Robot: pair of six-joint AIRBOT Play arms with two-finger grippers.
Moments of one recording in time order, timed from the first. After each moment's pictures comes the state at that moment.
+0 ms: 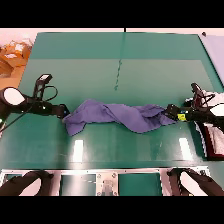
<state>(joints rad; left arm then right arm) -0.03 -1.02 0.82 1.20 -1.06 -1.27 -0.25 -0.93 0.60 -0.95 0.96 1.35</state>
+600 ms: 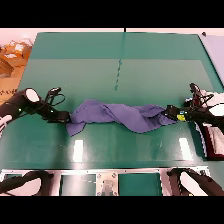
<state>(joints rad) -0.01 -1.30 0.83 1.19 -1.11 -1.28 -0.25 -0.94 0.60 -0.95 0.95 1.31</state>
